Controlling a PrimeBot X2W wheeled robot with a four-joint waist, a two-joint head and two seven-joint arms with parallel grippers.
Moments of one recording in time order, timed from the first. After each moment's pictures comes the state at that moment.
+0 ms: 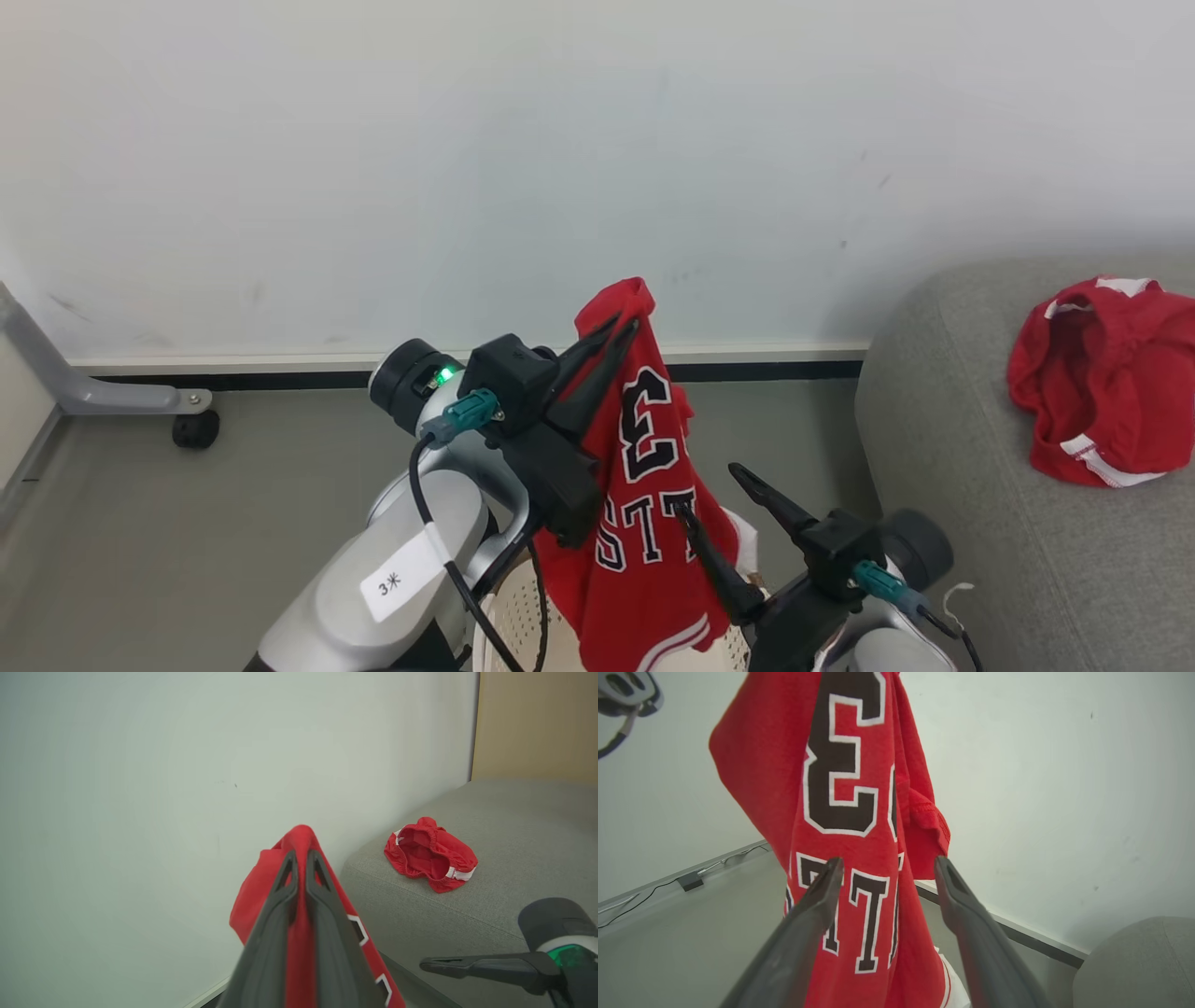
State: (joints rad) left arm -0.67 0.09 -0.70 0.53 -0.45 -0.13 -0.18; right arm -0.33 -0.08 0.54 0.50 0.15 0.11 -0.25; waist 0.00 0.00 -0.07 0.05
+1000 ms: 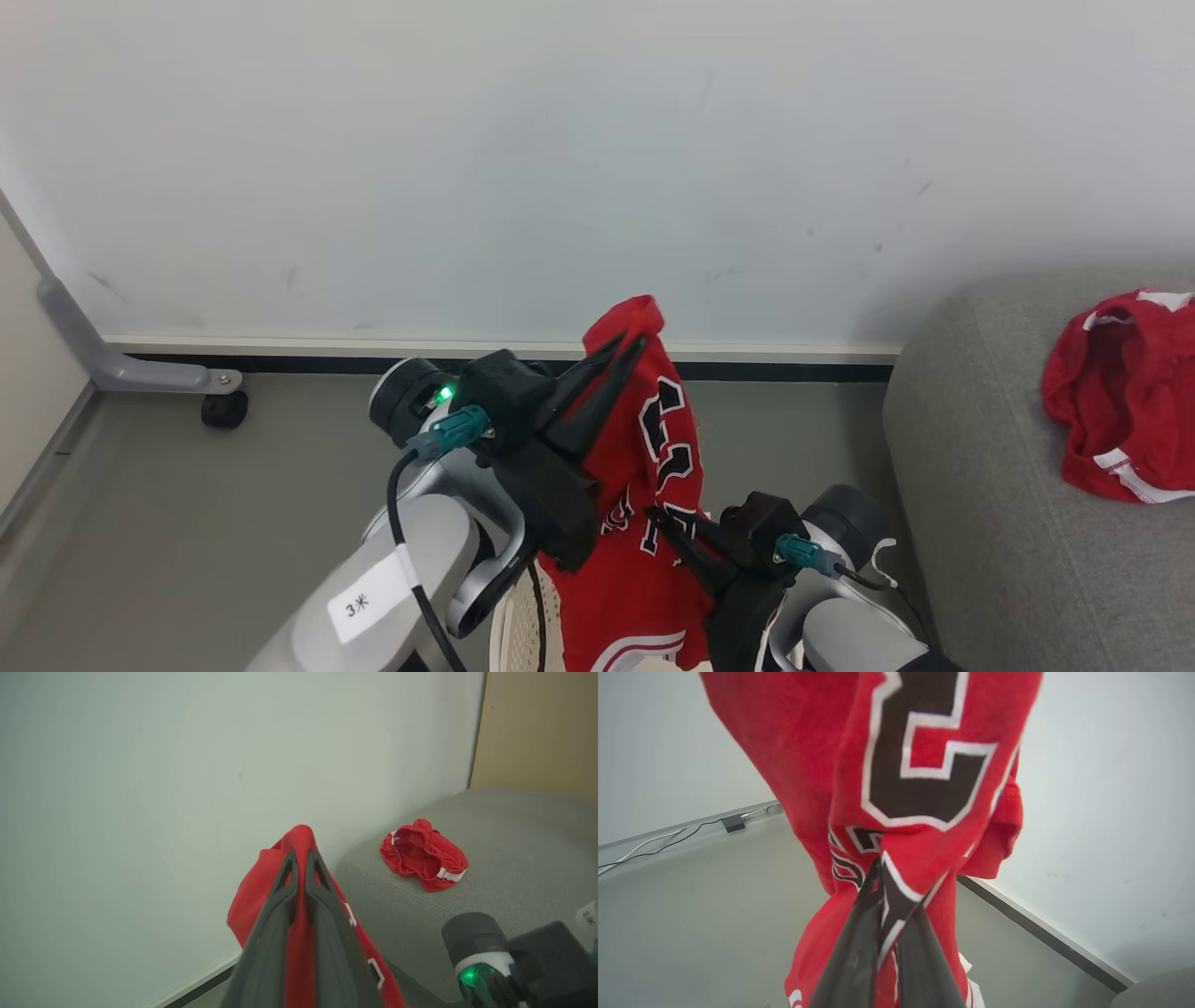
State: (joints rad) left arm -0.62 0.13 -0.72 0.36 -0.51 -0.12 -0.09; right arm -0.55 -0.07 0.84 0.75 0.27 0.12 -0.24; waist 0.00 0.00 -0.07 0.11
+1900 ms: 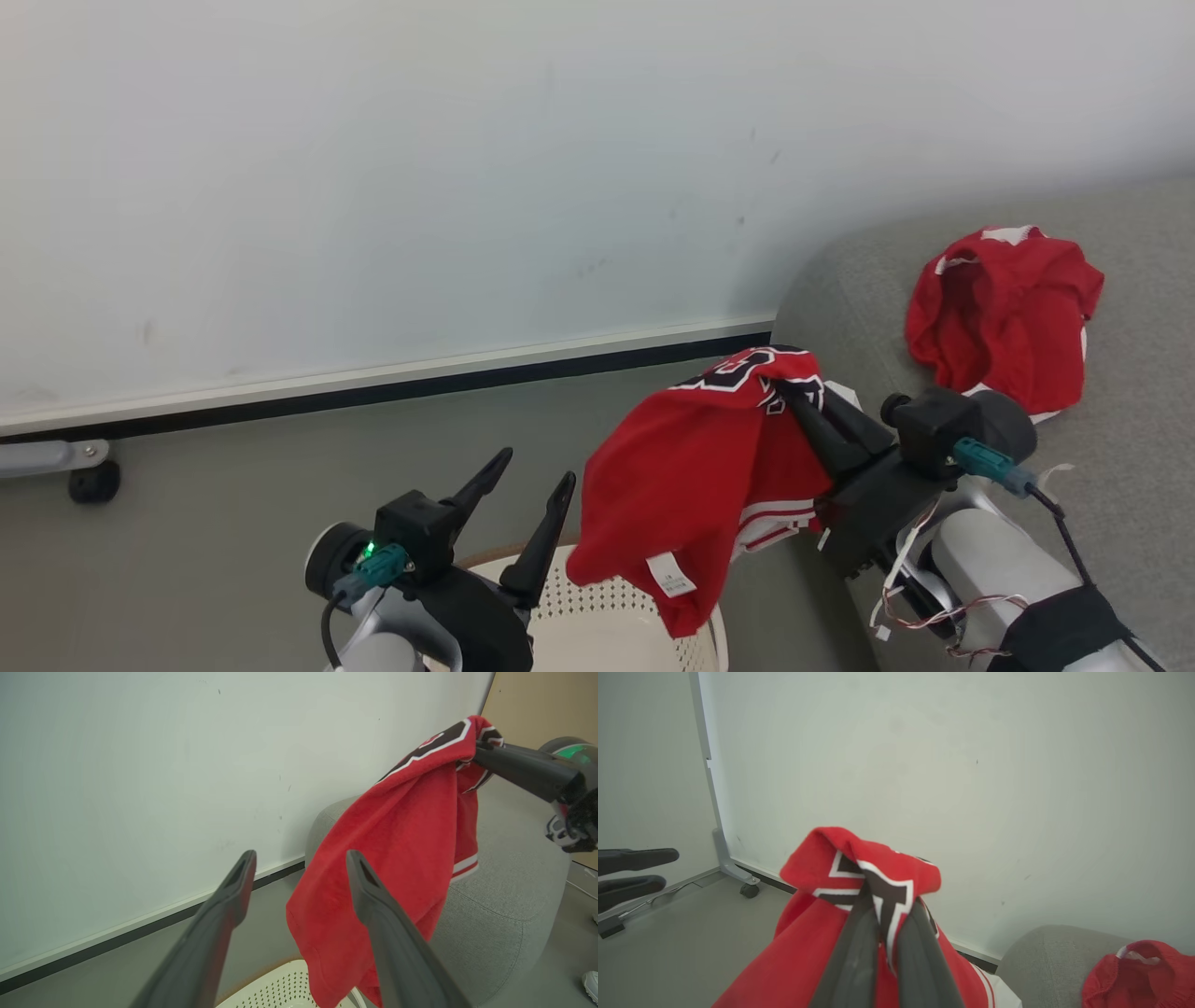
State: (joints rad) left arm -0.37 0.20 -0.65 0.41 -0.57 -0.04 -0.20; right arm -0.55 -0.26 0.67 0.49 0.40 0.11 -0.25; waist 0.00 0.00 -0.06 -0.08
